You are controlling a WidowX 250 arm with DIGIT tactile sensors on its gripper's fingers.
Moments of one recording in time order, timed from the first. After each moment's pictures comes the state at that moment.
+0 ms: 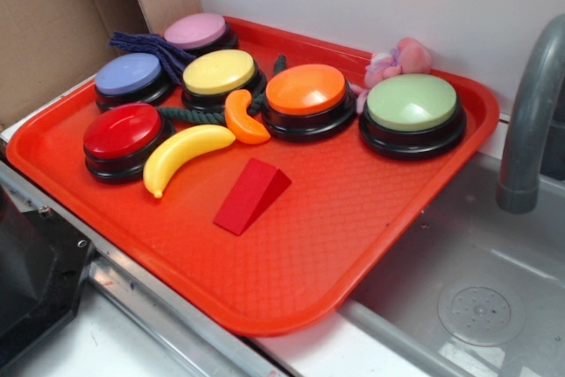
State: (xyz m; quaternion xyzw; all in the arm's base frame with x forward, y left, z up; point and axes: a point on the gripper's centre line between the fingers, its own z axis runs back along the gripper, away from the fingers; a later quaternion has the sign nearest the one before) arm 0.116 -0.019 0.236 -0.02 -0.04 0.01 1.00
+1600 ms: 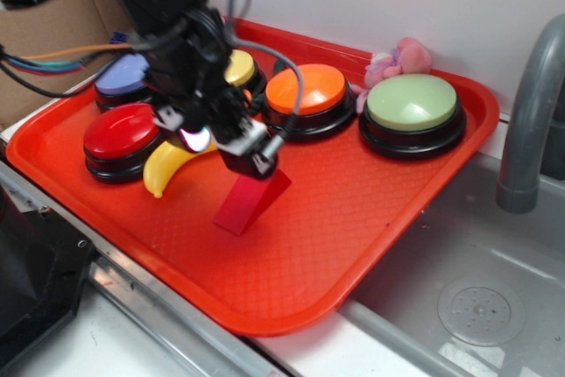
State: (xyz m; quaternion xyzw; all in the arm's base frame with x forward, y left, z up) arm 0.195 -0.070 0.049 -0.06 -0.08 0.06 0.99
